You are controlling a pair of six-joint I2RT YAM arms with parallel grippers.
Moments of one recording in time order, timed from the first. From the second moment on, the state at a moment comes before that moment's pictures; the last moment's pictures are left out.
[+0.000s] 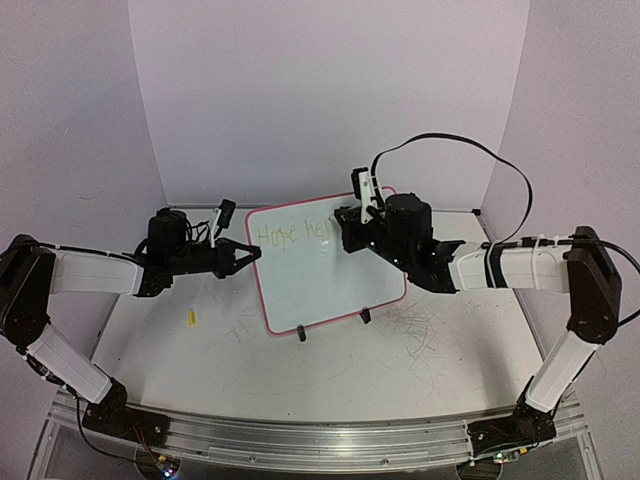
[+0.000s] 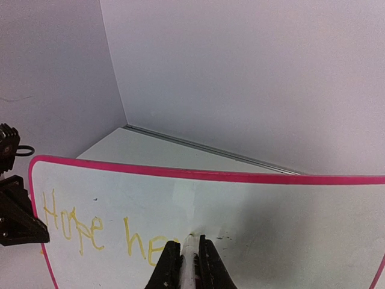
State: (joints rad) left arm -0.44 1.48 0.72 0.47 0.66 -0.25; right arm 0.83 1.70 1.12 0.45 0.22 0.13
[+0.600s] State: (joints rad) left arm -0.45 1.48 0.72 0.47 0.66 -0.25; right arm 0.83 1.65 1.05 0.44 0.19 0.16
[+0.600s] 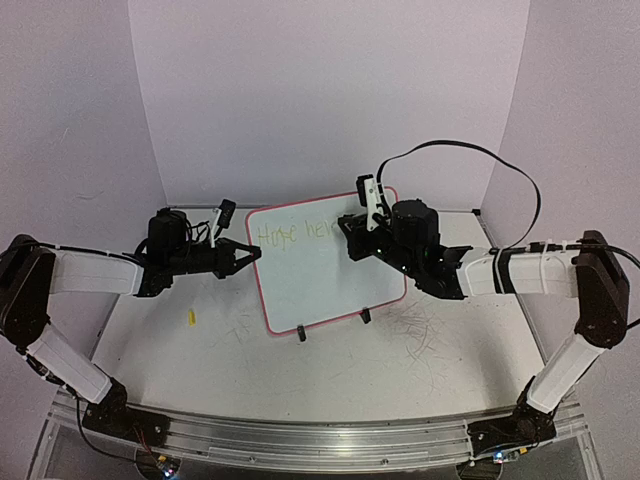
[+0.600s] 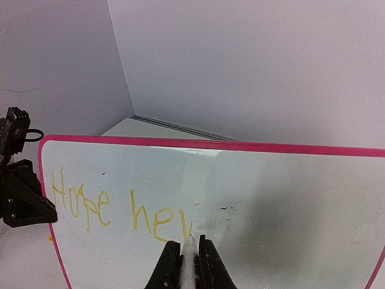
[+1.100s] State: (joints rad) left arm -0.44 1.48 0.72 0.46 0.66 -0.24; right arm 0.81 1.69 1.07 0.44 0.21 0.17
